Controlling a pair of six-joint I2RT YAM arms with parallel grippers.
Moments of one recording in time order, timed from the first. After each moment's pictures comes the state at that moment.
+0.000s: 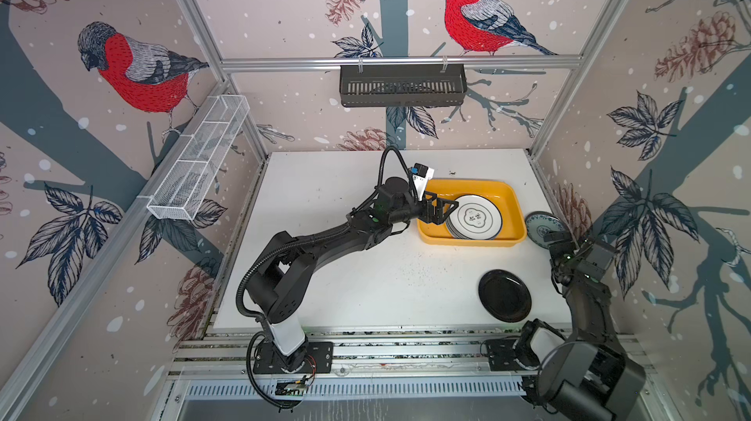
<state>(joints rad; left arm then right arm) -0.76 1.73 1.17 0.36 0.43 -0.50 -0.62 0.98 0.40 -0.11 -0.31 0.87</state>
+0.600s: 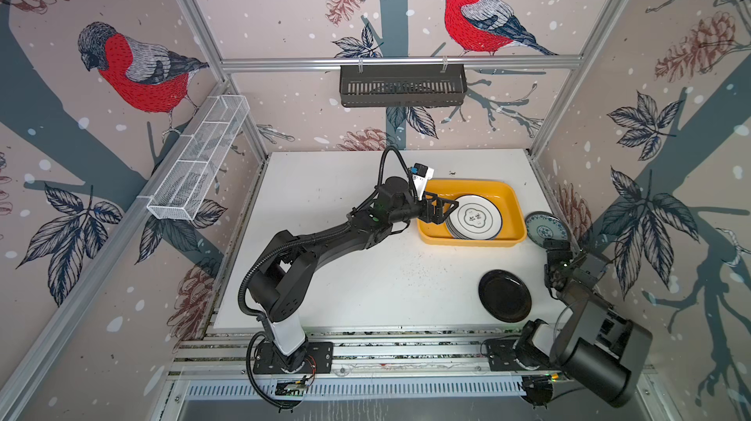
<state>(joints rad) -0.76 1.75 1.17 0.37 0.44 -0.52 -0.67 1.18 0.27 0.23 -0.38 1.00</state>
